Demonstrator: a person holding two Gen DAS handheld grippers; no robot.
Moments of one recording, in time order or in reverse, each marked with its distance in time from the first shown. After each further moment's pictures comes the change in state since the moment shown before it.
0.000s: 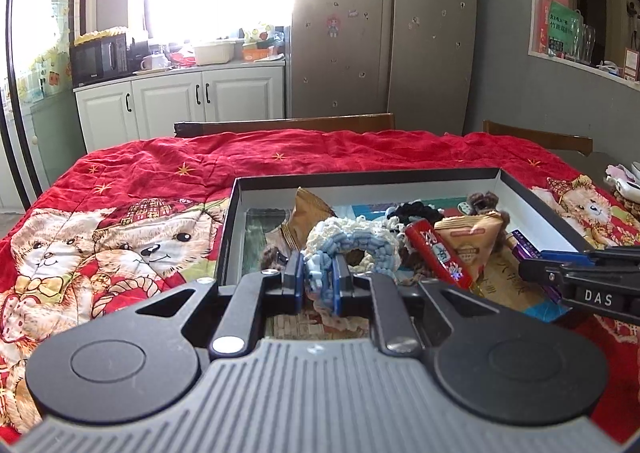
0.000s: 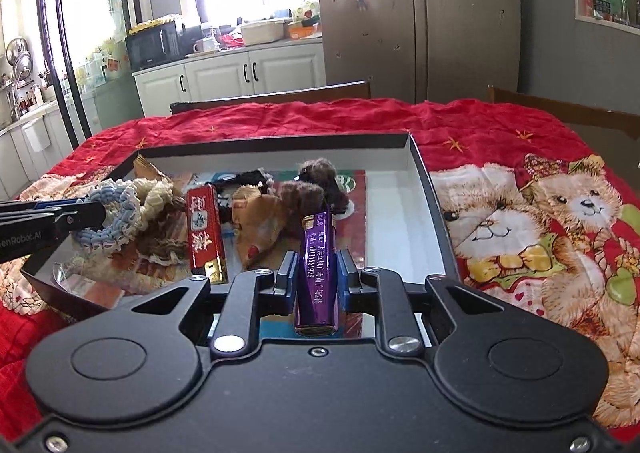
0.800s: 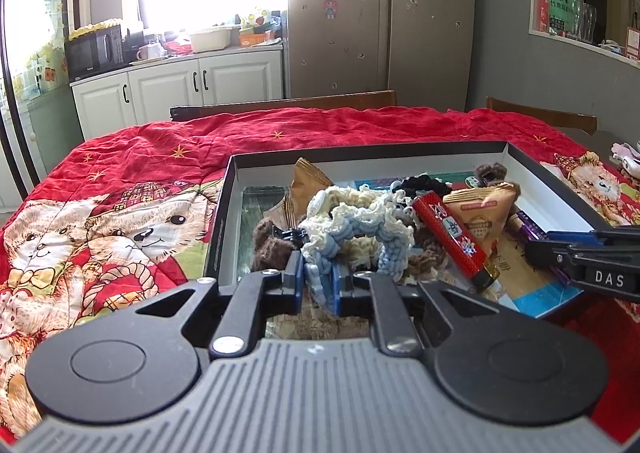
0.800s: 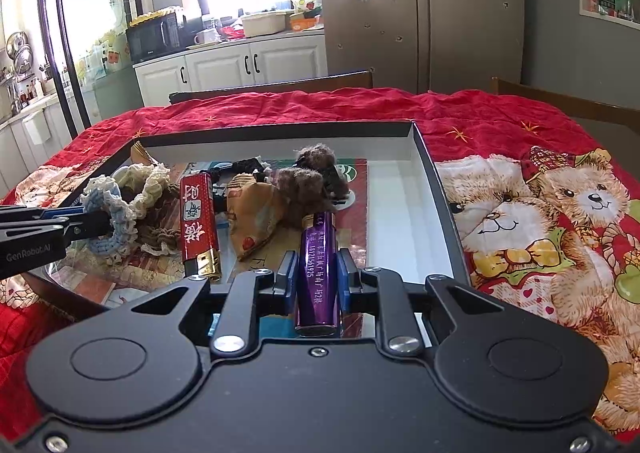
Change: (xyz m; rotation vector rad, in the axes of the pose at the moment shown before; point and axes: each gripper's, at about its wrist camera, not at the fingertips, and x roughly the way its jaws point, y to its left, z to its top) left arm 0.015 -0.002 -0.008 0.028 0.047 0.007; right arm 0.009 -0.002 -0.001 -0.006 0.018 0.004
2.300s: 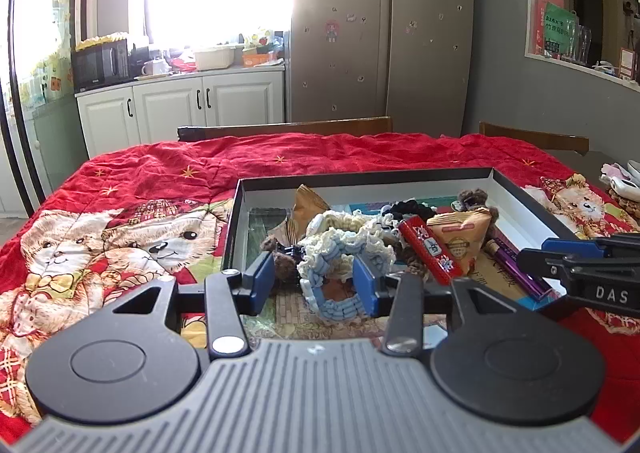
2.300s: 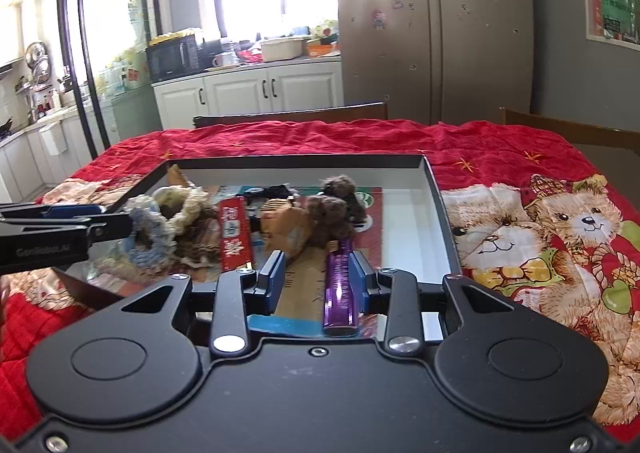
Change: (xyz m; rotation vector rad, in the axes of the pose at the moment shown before) left arm -0.034 0.000 0.004 -0.019 -0.067 -0.005; right arm -0.039 0.010 -0.001 -0.031 -0.083 0.047
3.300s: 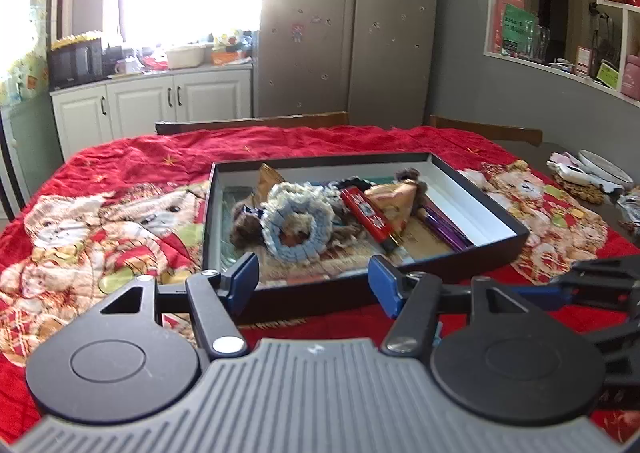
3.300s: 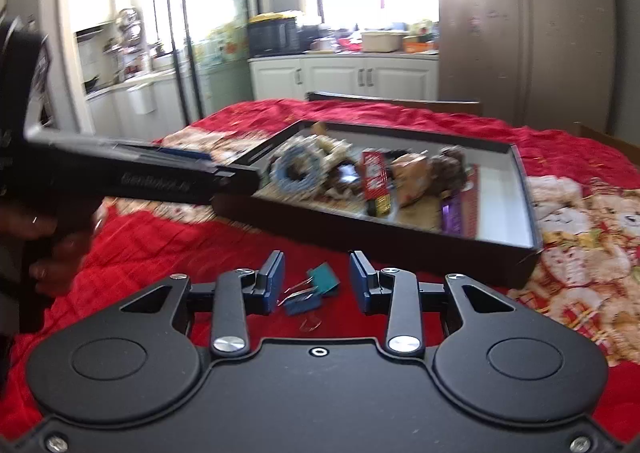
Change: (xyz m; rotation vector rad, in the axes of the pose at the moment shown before) left arm -0.066 -0.008 -0.021 0.012 0.018 -0.118; right arm -0.085 0.048 -0.047 -0.166 0.038 0.254
